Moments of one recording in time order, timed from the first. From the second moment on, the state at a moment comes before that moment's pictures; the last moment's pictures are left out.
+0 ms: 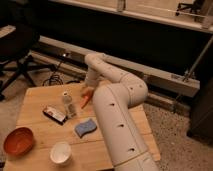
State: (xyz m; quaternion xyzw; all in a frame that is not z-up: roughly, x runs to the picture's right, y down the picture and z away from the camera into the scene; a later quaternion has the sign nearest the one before) arm -0.107 0.026 0.975 -0.35 0.26 0.72 0.53
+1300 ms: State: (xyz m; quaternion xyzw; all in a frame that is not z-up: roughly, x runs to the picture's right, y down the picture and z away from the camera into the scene) arm -0.122 0.007 0.922 -0.32 0.22 0.69 0.60
